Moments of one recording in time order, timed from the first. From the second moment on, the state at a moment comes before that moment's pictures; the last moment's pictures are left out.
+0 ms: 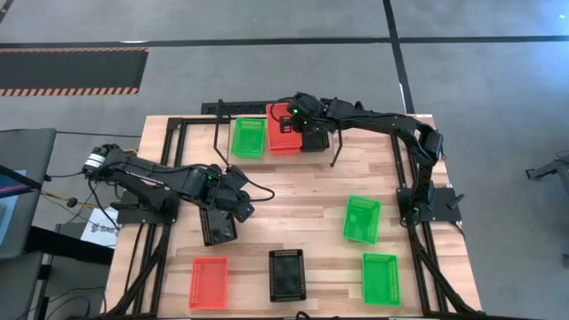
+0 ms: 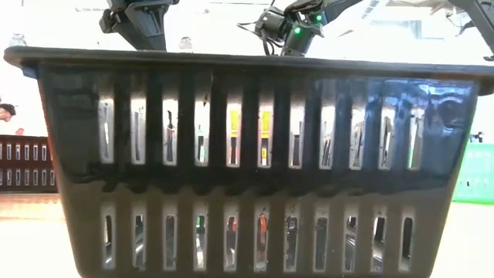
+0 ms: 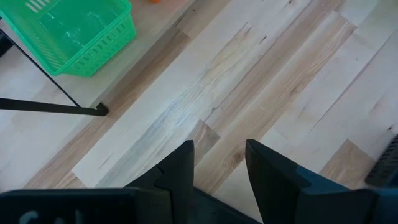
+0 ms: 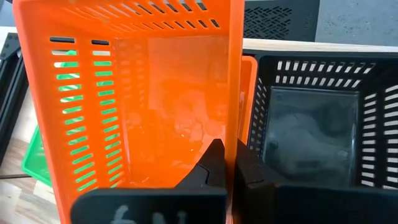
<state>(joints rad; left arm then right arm) -0.25 1.44 1.31 -1.15 -0.45 -0.93 -0.42 1.89 1.67 -0.70 0.26 0.92</state>
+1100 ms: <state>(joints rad) -0.25 1.44 1.31 -1.15 -0.45 -0.93 -0.42 1.96 1.67 -0.66 0.21 0.85</state>
